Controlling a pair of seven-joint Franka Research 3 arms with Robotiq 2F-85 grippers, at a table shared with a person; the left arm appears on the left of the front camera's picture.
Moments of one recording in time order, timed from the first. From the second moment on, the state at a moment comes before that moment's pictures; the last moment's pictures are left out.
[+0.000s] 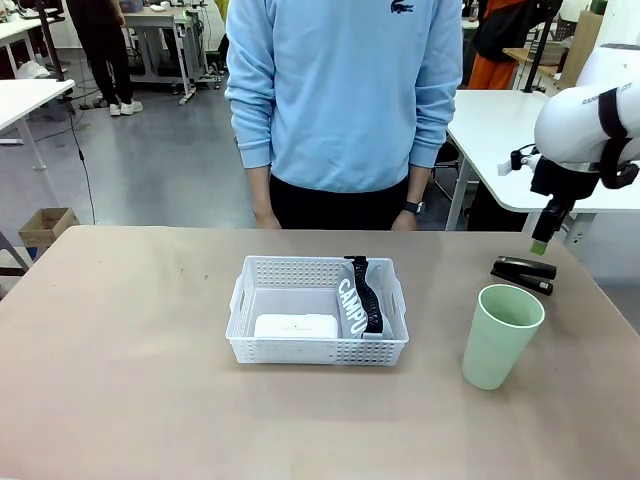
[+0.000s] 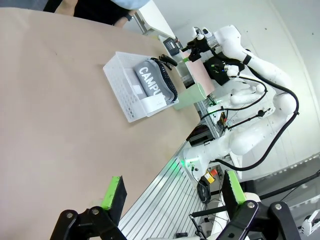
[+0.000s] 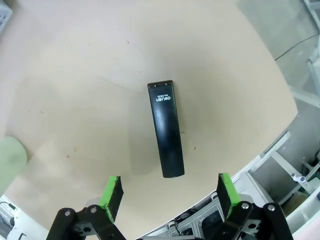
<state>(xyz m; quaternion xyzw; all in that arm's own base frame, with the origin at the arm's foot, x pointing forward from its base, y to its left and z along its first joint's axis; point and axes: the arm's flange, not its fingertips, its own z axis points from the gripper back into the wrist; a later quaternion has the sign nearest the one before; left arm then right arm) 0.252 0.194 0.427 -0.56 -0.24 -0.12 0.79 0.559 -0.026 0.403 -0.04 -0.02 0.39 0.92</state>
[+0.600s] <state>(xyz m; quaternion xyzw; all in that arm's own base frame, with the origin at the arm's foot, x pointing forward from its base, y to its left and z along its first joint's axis) 0.252 0.194 0.427 -0.56 -0.24 -0.12 0.79 0.574 -0.023 0.347 -0.02 0.00 0.48 0.88</state>
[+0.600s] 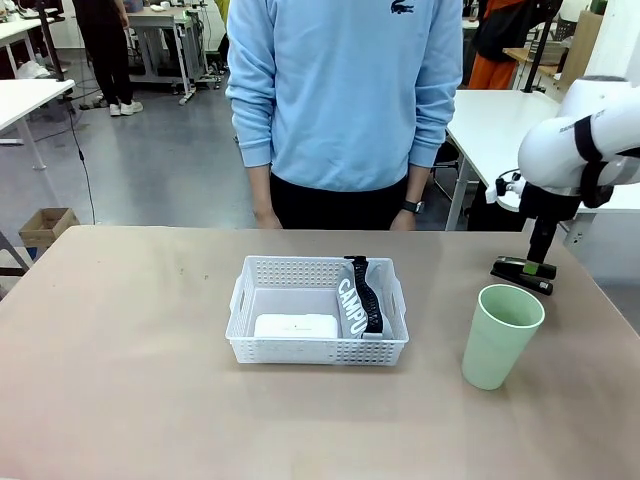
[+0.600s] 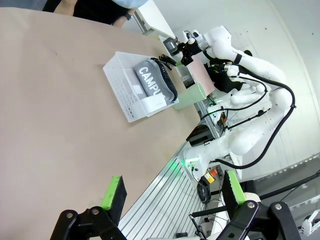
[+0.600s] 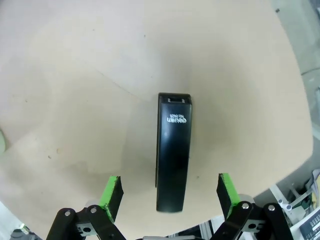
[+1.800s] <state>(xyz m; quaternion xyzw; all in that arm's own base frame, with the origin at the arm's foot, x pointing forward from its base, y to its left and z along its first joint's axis) 0.252 0.194 0.427 -0.56 -0.24 -0.12 0.79 0.582 -0.016 0.311 0.00 0.02 0.50 0.87</state>
